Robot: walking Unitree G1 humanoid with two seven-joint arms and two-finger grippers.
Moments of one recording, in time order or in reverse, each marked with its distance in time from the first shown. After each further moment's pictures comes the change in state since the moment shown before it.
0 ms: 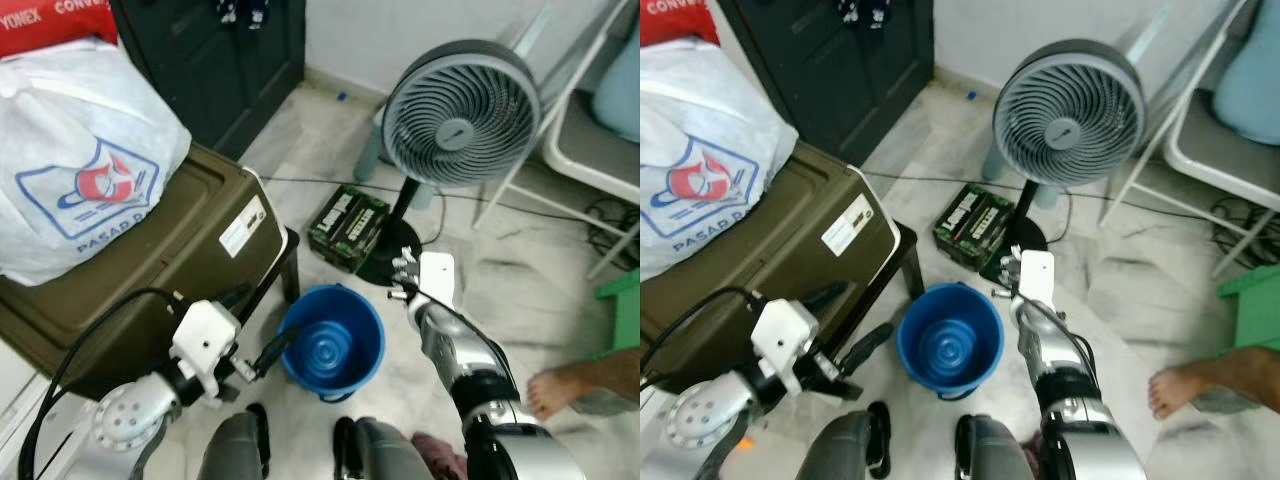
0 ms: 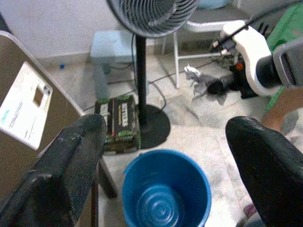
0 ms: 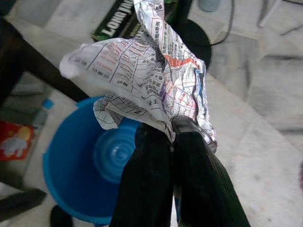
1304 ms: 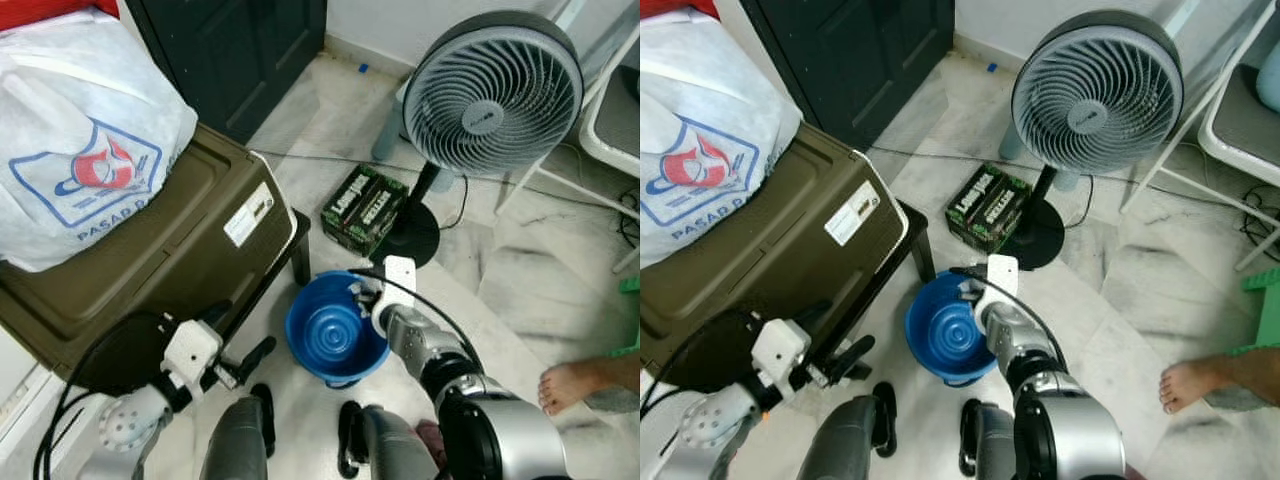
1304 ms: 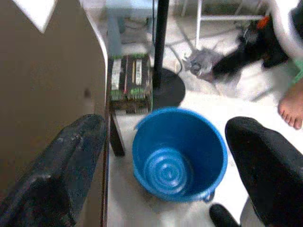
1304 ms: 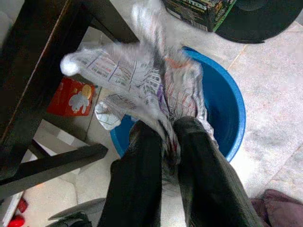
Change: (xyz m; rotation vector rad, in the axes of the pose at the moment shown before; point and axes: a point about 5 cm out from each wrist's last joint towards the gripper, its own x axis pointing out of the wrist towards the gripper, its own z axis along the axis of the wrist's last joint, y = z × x) left arm -0.002 0.018 -0.079 -0.019 0.076 0.053; right arm 0.004 0.050 -0.016 0.086 0.127 0.198
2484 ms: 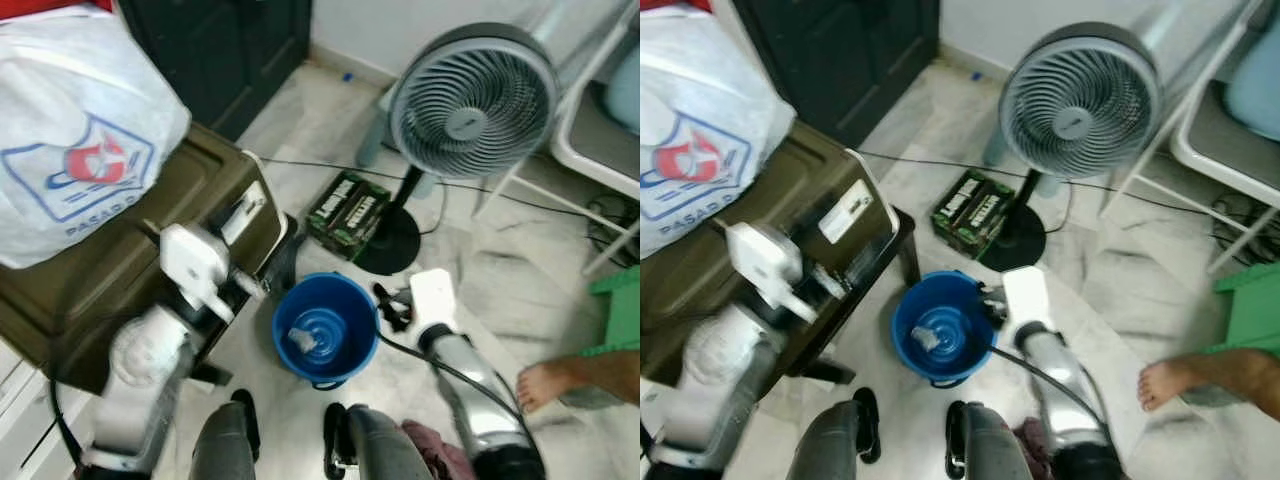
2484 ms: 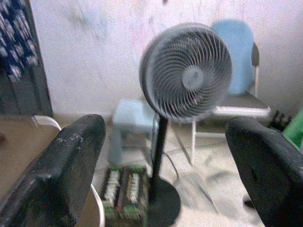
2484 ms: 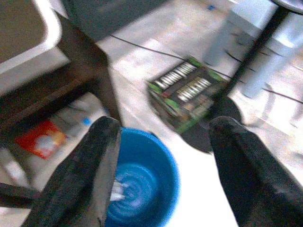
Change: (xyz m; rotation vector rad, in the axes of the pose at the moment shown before) left arm 0.038 0.005 0.129 -0.042 -0.421 0.058; right arm -0.065 -0.037 0.001 -0.363 -0.432 0.064
